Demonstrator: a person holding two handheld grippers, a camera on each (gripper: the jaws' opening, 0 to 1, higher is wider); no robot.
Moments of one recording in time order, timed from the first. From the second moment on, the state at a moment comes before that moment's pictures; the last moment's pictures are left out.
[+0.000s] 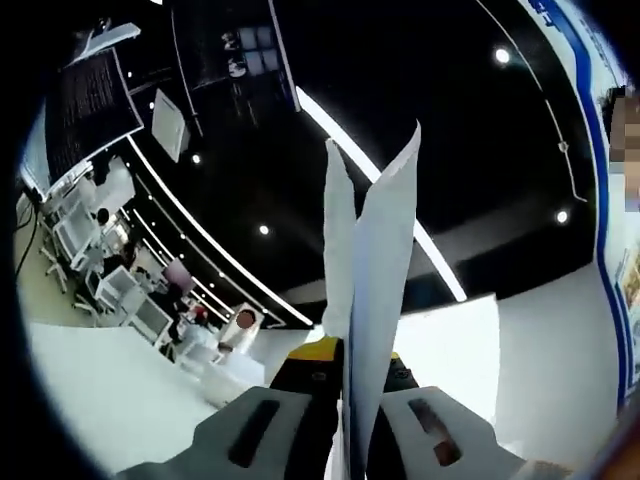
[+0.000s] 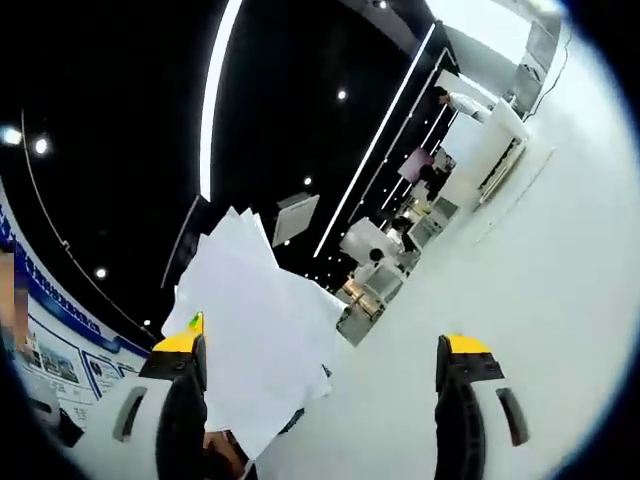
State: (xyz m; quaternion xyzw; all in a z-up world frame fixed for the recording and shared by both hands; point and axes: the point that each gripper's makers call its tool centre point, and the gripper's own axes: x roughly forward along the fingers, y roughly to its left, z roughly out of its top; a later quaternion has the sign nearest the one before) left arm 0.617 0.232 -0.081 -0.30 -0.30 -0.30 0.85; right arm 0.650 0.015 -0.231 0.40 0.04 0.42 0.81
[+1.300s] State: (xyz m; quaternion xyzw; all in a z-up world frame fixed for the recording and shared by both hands) left arm 0.618 0.195 -0.097 -0.40 -0.28 -0.31 0.81; right arm 0.595 0.084 -0.177 0.63 0.06 0.56 0.53
